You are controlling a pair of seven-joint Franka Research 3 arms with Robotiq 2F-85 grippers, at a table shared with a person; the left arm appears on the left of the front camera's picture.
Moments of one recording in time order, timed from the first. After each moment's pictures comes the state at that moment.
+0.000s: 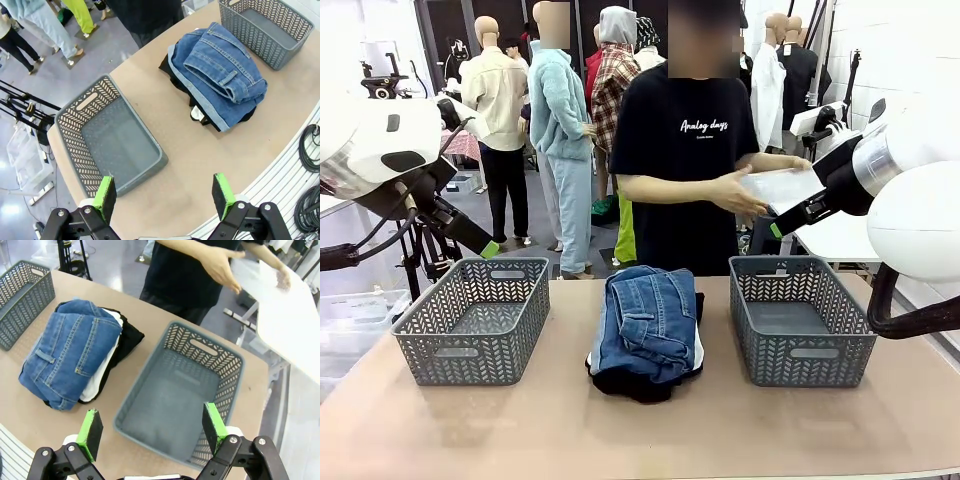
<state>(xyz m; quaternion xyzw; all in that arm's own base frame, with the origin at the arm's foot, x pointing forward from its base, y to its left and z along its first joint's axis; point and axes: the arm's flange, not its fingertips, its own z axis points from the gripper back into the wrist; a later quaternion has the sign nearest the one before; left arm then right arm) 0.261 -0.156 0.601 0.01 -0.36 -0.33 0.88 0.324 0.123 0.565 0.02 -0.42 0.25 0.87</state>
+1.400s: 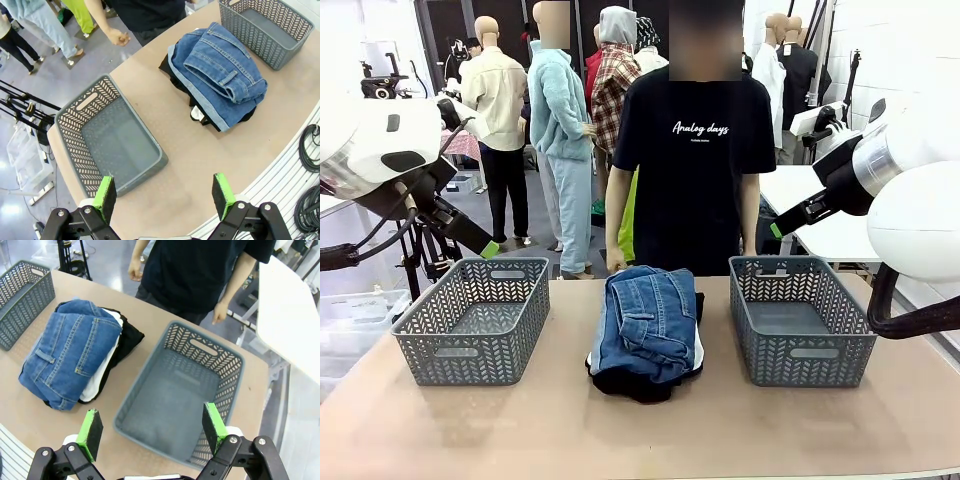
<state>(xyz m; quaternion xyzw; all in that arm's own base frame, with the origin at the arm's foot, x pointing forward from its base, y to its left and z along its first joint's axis) 0.261 -0.156 0.601 0.01 -0.36 -0.33 0.88 0.324 0.123 0.565 0.02 -0.42 0.25 0.87</state>
